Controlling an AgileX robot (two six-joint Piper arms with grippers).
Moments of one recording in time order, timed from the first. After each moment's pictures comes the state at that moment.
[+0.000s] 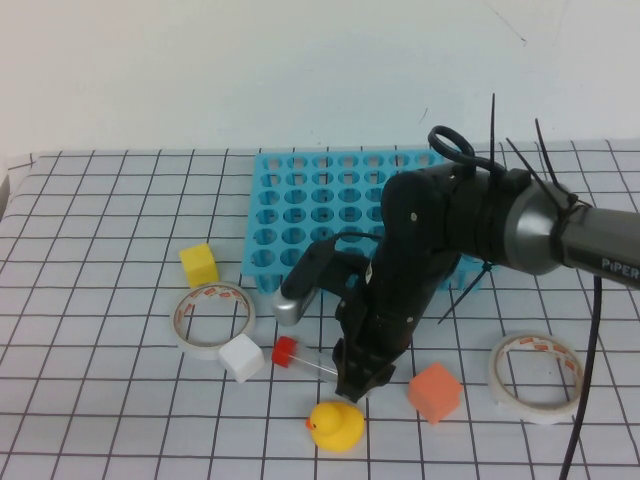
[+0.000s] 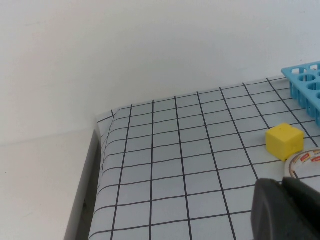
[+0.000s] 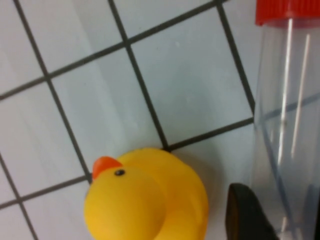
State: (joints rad) right arm 0.67 2.12 -1.63 0.28 1.01 -0.61; left arm -0.04 0.23 -0.22 0.01 0.18 0.08
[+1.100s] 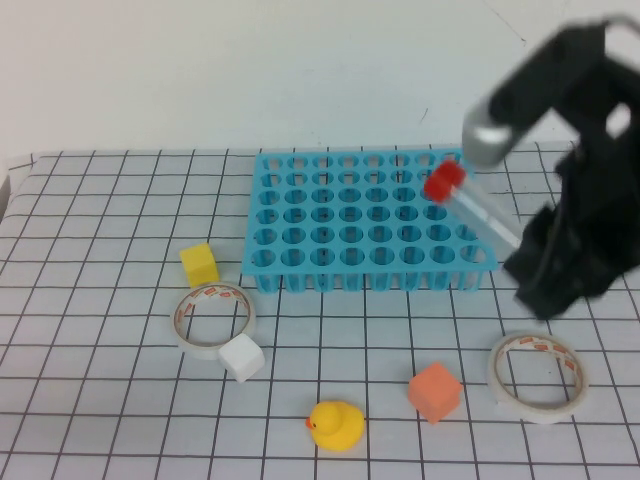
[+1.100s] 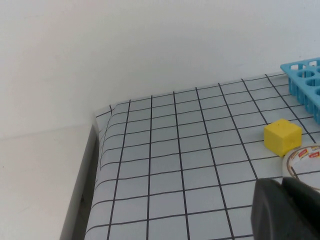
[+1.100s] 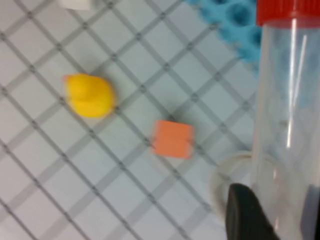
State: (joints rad) right arm 0.67 1.40 -1.45 -0.07 1.17 -0.15; left arm -0.04 0.23 -0.22 0.01 0.20 0.07
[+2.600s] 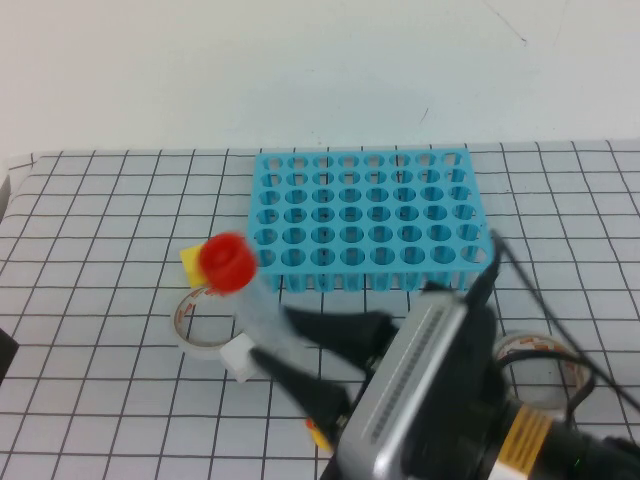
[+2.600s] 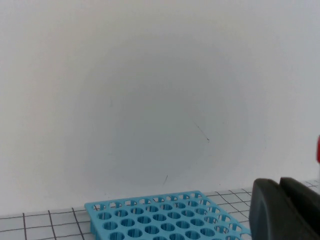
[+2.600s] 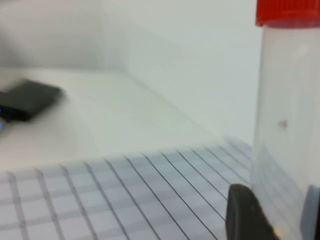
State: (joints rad) right arm 1.06 1.43 -0.65 0.13 -0.69 -0.31; left arm -0.48 0.24 -0.31 0.31 -0.06 -0.55
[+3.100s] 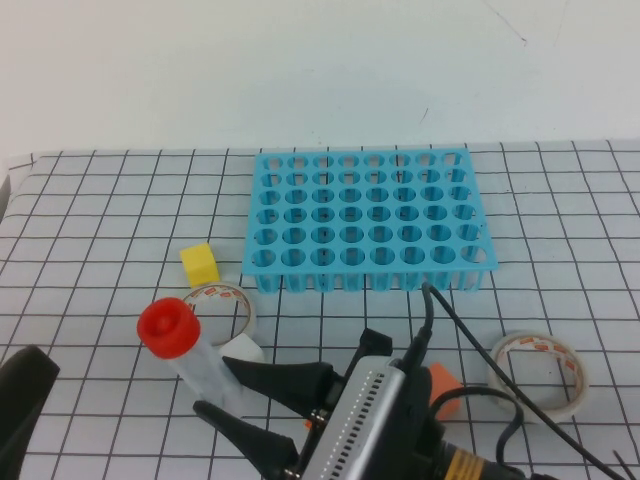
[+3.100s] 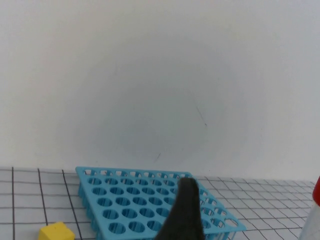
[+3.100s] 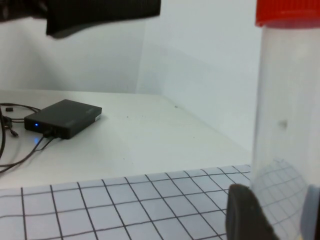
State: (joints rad) right arm 1.13 1.62 -0.65 0.04 -0.95 -0.22; left arm -0.48 0.24 -0.31 0.32 0.00 -0.71
